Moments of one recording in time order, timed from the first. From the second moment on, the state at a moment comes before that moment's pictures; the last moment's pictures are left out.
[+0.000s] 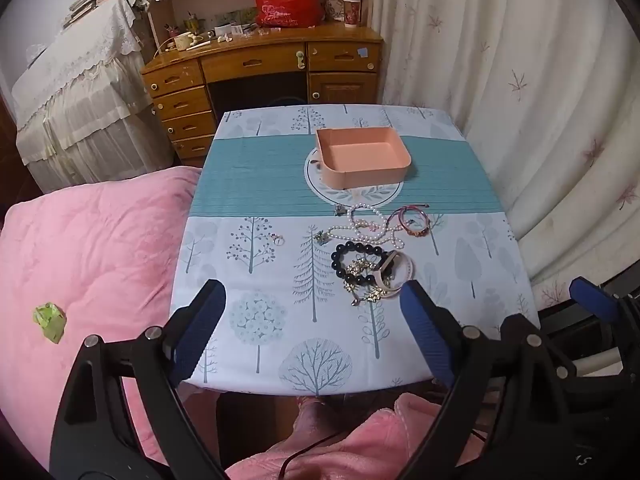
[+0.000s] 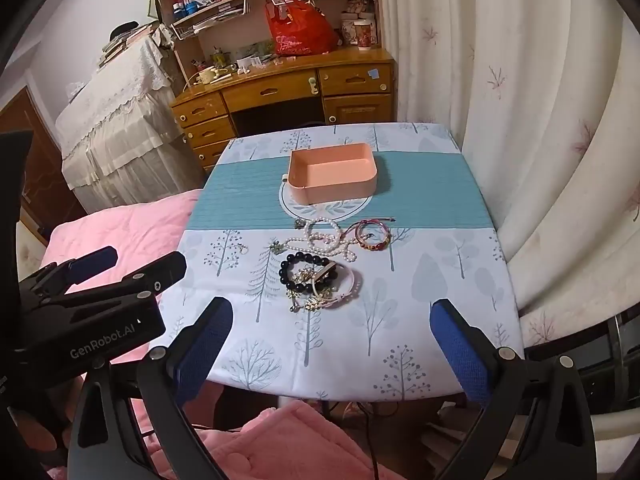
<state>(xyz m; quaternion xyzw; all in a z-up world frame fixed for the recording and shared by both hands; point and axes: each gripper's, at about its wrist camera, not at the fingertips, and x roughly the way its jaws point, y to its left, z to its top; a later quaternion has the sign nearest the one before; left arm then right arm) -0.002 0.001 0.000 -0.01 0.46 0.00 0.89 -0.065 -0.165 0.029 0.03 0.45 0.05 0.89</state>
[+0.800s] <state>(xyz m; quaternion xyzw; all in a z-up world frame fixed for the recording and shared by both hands) -0.004 0.009 -0.008 0.00 0.46 0.01 0.89 -0.060 -0.159 0.023 0.04 0.45 0.05 0.89</state>
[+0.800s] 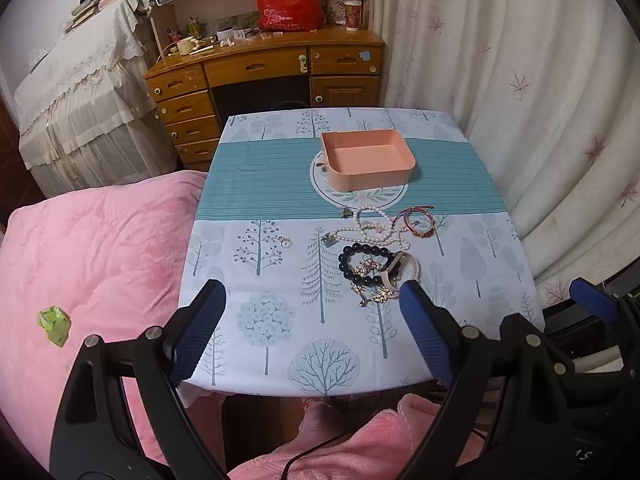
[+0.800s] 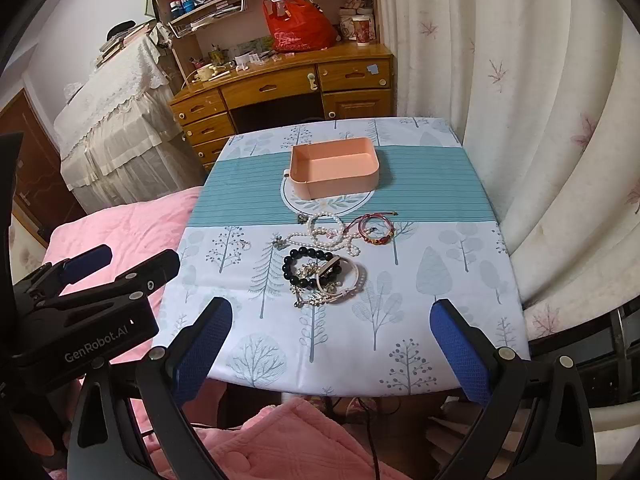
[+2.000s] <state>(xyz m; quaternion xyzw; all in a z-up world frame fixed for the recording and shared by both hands) 0.005 0.014 -0.008 0.01 0.46 0.01 0.89 -0.058 -0.161 0.024 0.04 0.46 0.05 0.89</state>
